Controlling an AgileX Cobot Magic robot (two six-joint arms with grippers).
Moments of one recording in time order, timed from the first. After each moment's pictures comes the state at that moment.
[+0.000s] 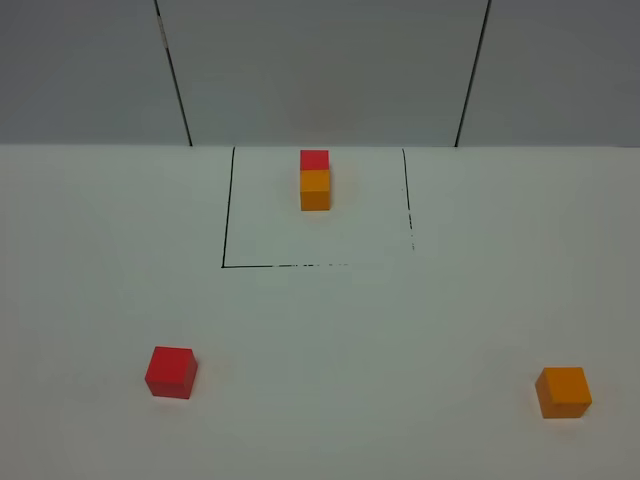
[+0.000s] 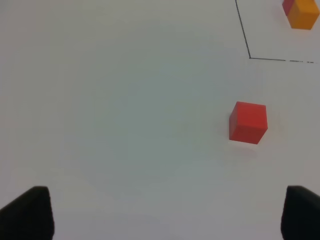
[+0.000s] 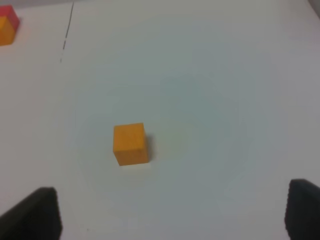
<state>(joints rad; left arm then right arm) -0.03 -0.01 -0.51 -0.02 1.04 -0.07 0.03 -0.01 -0.50 -0.04 1.06 0.09</state>
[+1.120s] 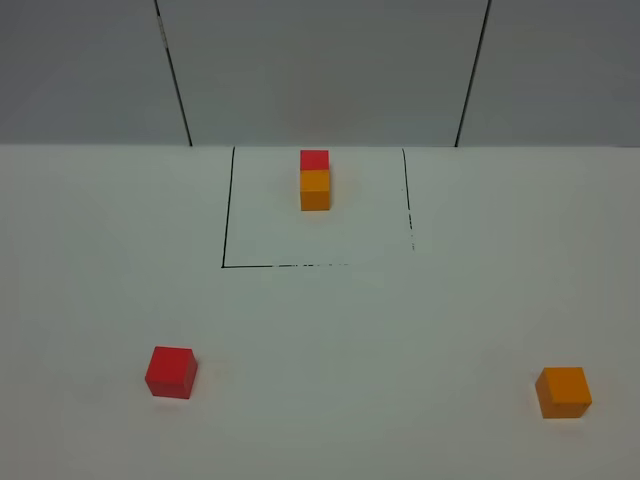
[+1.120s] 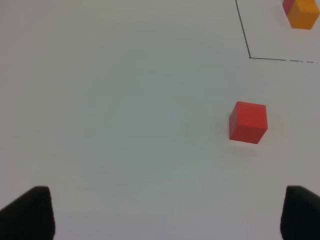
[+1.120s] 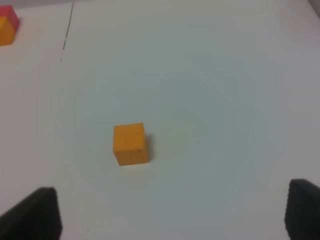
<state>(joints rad) -0.03 -0.01 -0.51 -0.02 1.04 -0.07 0.03 -0.01 -0.50 -0.04 1.06 0.09</state>
